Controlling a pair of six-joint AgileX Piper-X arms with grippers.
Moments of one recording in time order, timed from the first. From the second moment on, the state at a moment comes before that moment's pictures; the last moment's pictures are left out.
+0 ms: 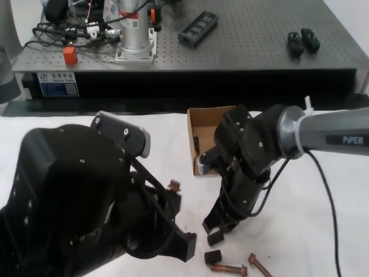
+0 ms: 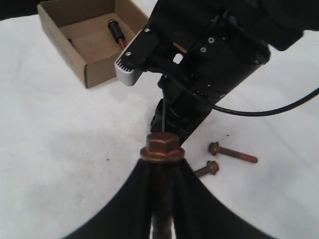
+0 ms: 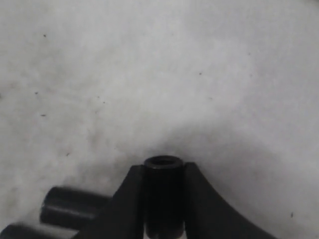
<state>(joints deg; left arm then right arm) -49.4 56.6 -36.4 17.8 -5.0 -16.6 22.4 106.9 -63.9 40.0 1.1 -6.1</state>
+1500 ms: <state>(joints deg) -40.4 71.0 -30.2 -38.0 32.2 -41.3 26.3 53.0 -20.7 -14.4 -33.1 22.2</state>
